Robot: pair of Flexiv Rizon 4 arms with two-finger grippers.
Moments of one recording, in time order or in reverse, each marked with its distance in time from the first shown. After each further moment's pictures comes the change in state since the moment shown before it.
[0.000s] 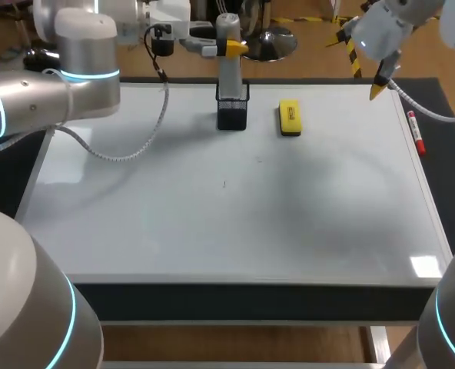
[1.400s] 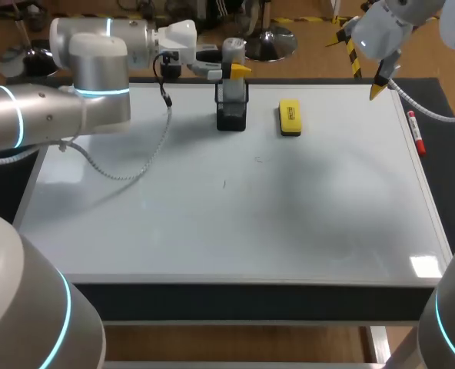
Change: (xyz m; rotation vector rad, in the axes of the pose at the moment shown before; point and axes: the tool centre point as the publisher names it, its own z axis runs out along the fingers) left arm -0.011 0.059 0.017 0.023 0.010 0.024; right arm 0.000 0.000 0.000 0.000 -0.001 0.000
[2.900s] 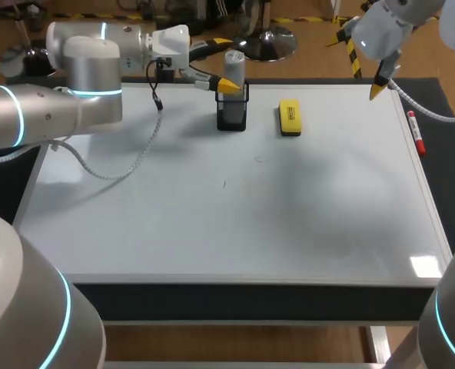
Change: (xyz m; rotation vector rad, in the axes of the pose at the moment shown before) left arm -0.014 0.015 -0.017 -0.004 0.022 0.100; right arm 0.000 0.000 0.000 0.000 0.000 0.000
